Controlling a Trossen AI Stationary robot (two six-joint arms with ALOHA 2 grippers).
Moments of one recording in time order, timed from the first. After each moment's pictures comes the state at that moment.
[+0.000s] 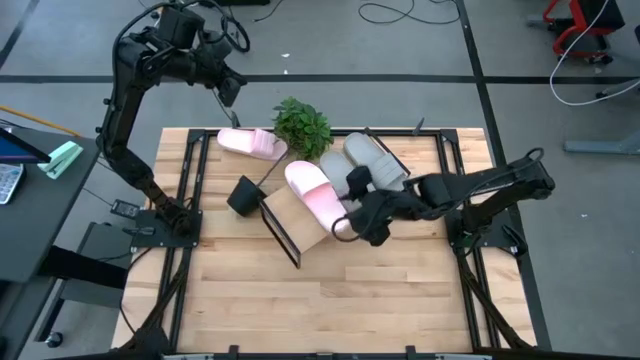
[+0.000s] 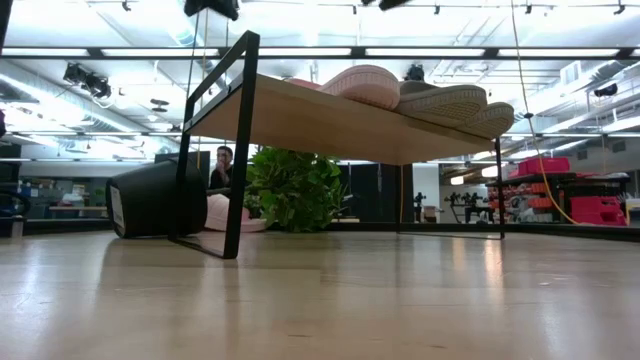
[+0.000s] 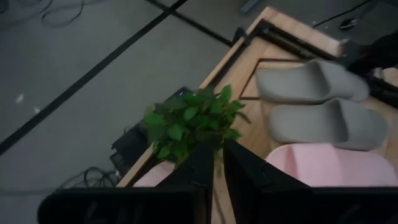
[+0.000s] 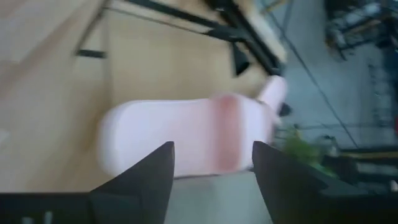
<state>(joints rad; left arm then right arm) 0.90 1.63 2.34 -1.44 0.27 0.14 0.22 1.49 1.48 -0.77 0.42 -0.58</state>
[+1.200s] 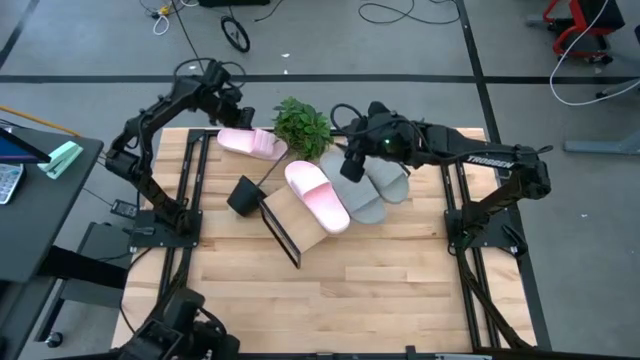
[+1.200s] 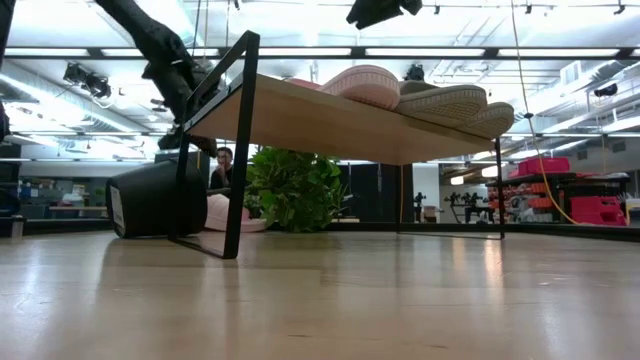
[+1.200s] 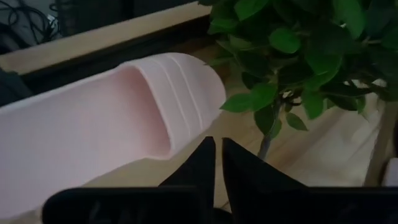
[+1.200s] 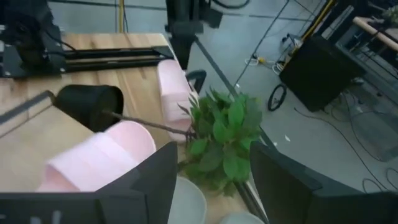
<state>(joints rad) 1.16 1.63 1.32 -0.89 0.48 -0.14 -0.15 1.49 1.60 -0.63 0.40 -0.06</state>
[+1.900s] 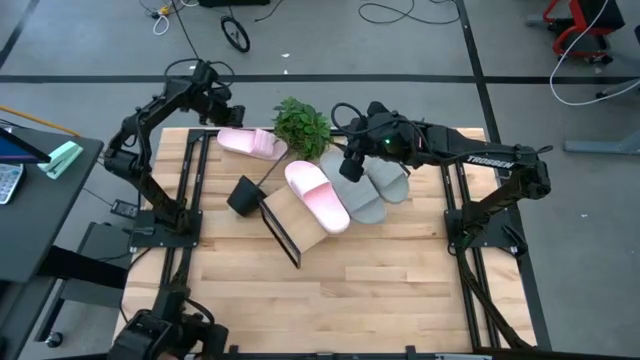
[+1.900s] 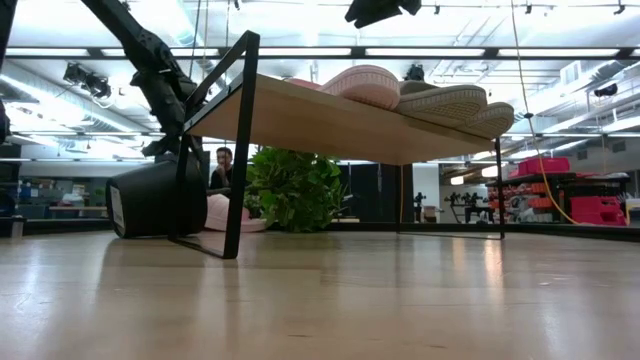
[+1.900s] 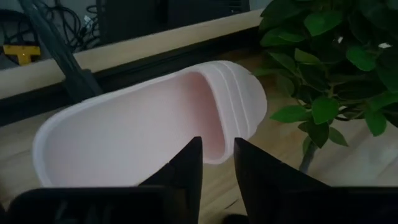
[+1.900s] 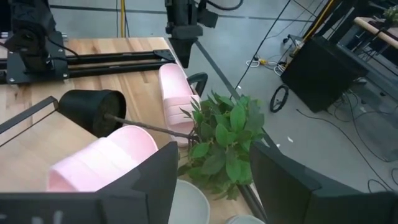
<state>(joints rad) 1.26 1.64 1.28 -0.87 0.44 -0.09 -0.15 1.49 1.60 -0.61 0.40 -0.04</state>
